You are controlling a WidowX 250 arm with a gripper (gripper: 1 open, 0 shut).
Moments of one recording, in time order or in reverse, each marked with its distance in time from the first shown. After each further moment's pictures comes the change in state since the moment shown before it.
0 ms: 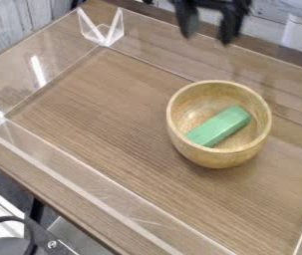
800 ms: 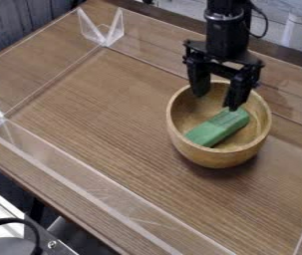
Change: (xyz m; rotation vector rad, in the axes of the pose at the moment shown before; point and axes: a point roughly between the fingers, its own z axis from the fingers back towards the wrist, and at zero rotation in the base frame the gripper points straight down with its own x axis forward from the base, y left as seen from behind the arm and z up) arm -0.019 -0.035 -0.077 0.003 0.098 -0.117
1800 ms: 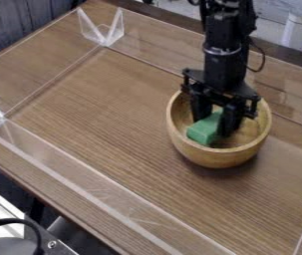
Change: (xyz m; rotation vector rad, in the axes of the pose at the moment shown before) arm -0.016 -0.005 -0.032 0.005 0.034 -0.016
